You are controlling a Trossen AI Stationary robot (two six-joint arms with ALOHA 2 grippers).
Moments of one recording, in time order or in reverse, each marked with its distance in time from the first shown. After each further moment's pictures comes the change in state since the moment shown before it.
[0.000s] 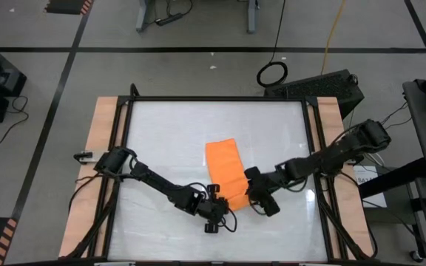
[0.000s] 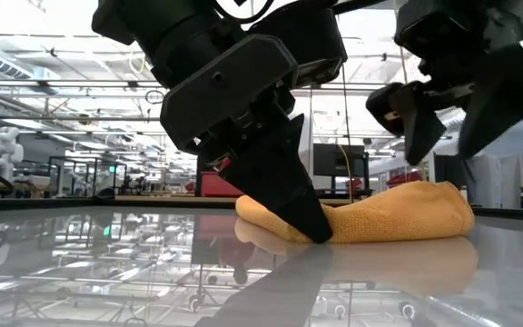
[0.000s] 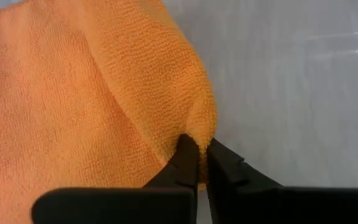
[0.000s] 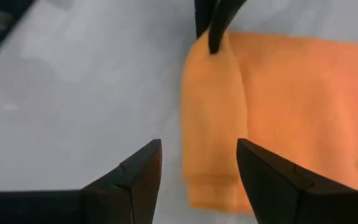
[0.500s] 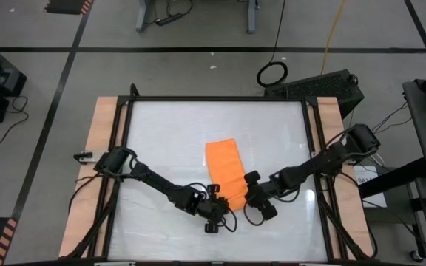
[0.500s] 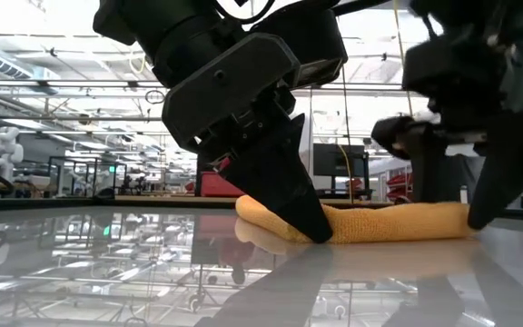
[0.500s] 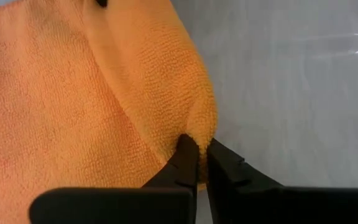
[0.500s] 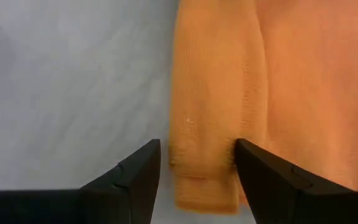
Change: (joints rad) left arm -0.001 0.000 -0.001 -0.004 0.005 -0.010; right arm 0.064 0.152 0.000 0.016 0.121 0.027
